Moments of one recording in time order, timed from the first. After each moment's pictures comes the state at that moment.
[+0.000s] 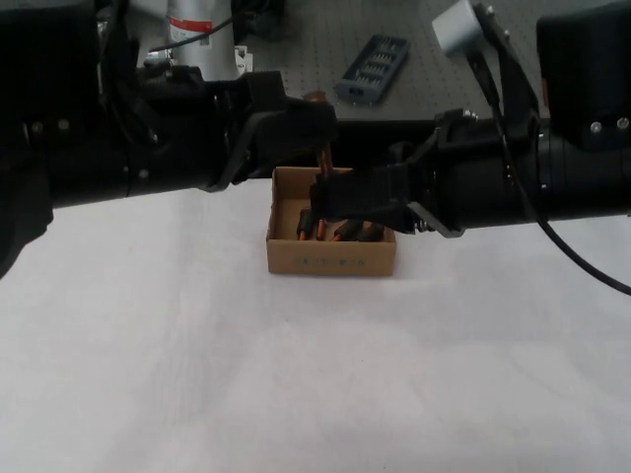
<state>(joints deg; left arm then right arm) -25.4 75.1 -51.2 -16.0 37.6 -37.0 39.3 75.6 -54.4 11.5 -32.1 20.6</state>
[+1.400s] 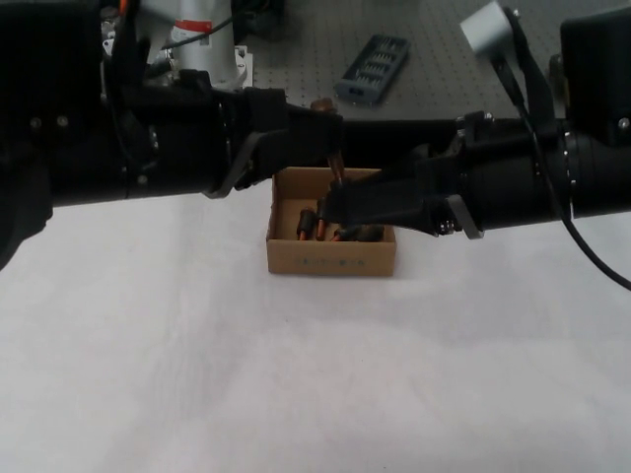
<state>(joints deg) -25.5 75.1 -52.0 -12.4 41.3 -31.5 34.2 76.4 -54.0 12.2 -42.7 20.9</state>
